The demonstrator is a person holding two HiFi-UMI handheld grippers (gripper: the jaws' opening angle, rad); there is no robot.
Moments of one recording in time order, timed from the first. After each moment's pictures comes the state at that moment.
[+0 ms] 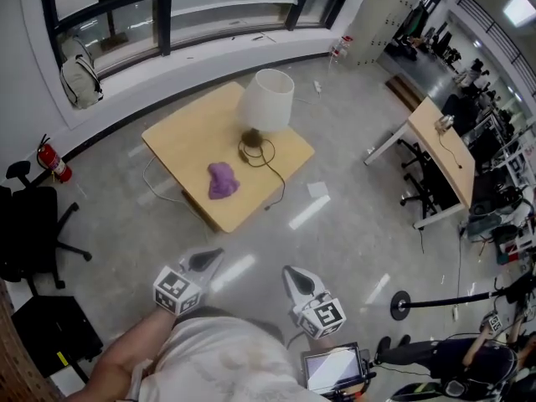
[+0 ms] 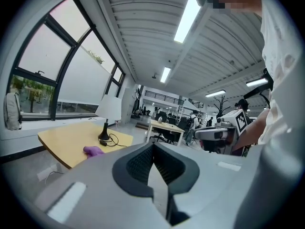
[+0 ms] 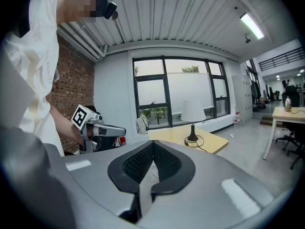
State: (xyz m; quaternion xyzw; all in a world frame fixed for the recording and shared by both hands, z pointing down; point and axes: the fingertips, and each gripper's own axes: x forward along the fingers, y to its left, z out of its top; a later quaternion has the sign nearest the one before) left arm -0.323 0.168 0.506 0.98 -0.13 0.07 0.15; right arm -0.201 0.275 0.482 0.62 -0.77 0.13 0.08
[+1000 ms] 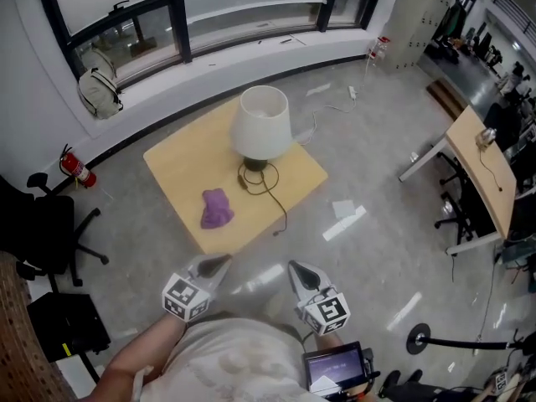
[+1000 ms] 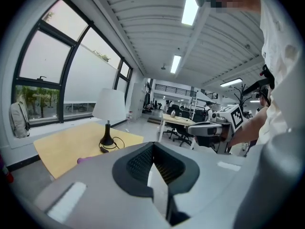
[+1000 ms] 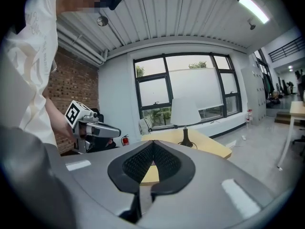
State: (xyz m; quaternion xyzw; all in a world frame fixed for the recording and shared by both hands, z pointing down) left arm -0.182 0.101 0.514 0.96 -0.20 0.12 0.14; right arm -0.047 0.165 0.501 0.56 -0.81 0.14 0.06
